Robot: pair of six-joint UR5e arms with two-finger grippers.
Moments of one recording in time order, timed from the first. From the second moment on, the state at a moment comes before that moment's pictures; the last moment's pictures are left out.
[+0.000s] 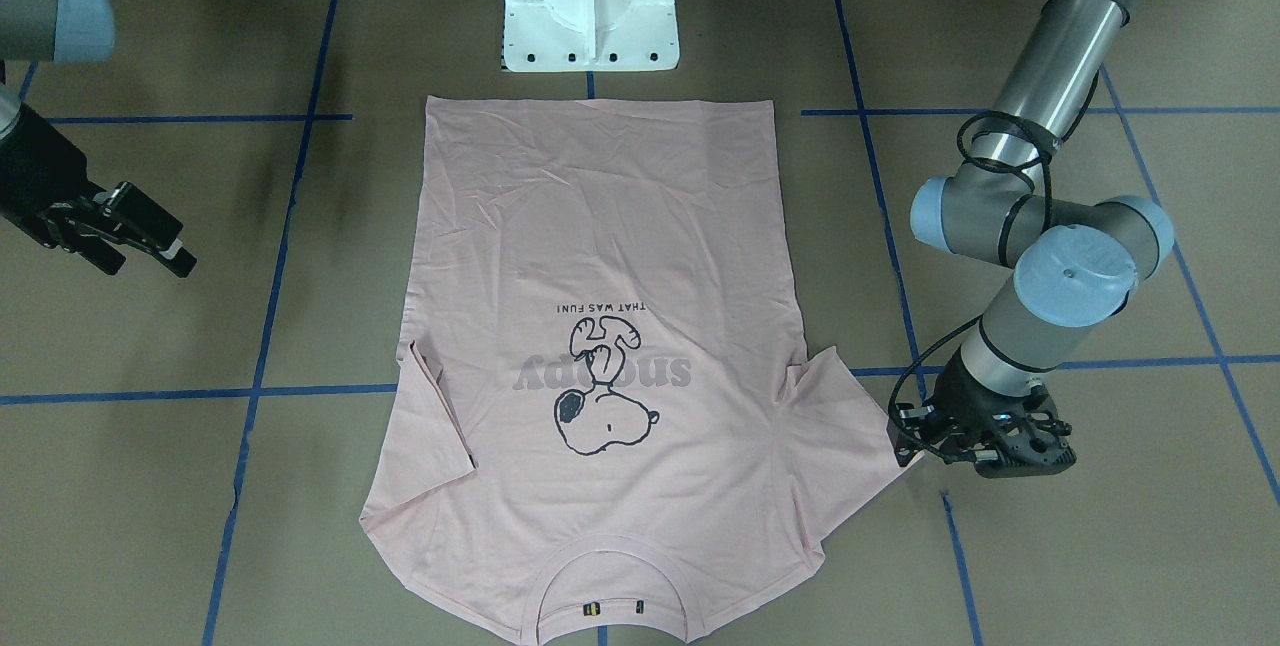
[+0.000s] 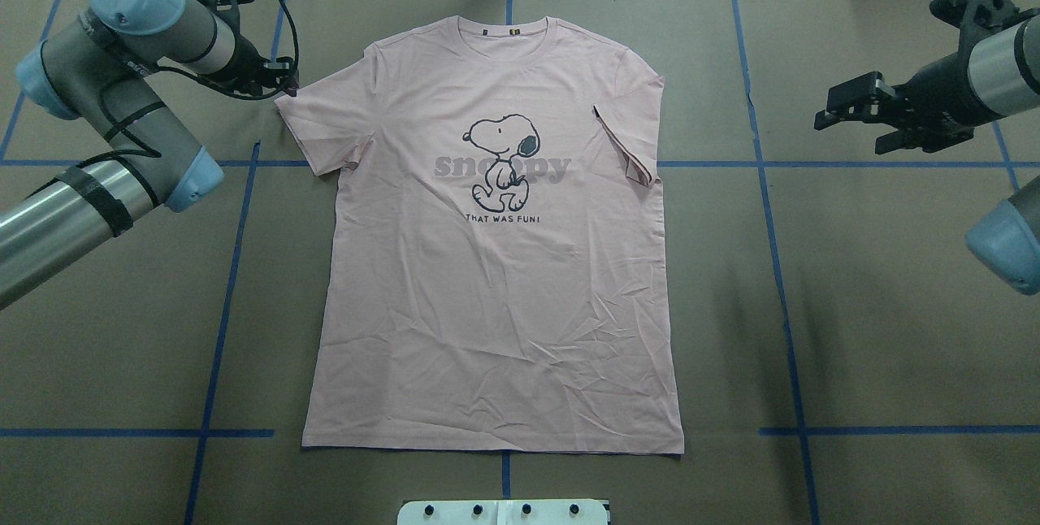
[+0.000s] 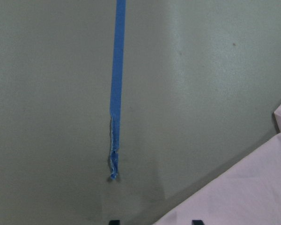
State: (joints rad) left arm -0.93 -2.20 -1.08 -2.27 -1.99 -0.99; right arm 1.06 -1.44 1.86 -1.11 2.24 1.17
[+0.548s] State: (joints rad) left arm -0.91 -2.20 -1.07 -2.27 -1.97 -0.99; right arm 1.06 -1.44 1.86 -1.11 2.24 1.17
